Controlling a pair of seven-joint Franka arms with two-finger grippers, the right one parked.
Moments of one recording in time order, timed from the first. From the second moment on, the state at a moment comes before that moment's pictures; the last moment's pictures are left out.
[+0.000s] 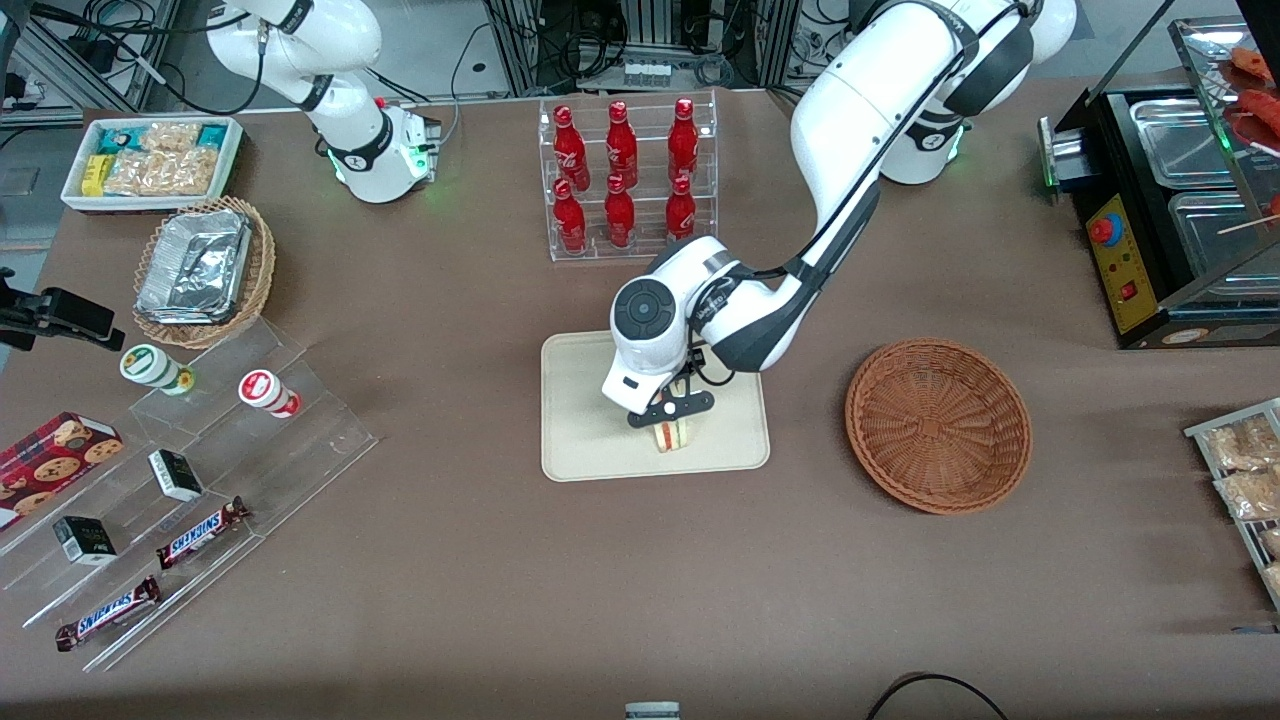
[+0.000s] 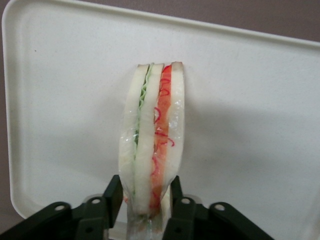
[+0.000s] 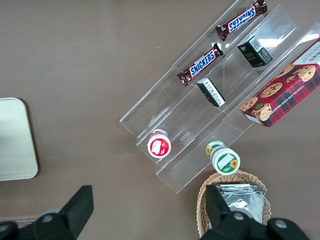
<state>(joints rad) -0.56 0.80 -0.29 -1.37 0.17 2.03 -1.10</state>
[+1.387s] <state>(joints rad) -0.27 0.53 -0.28 -1.31 0.12 1.73 -0.79</state>
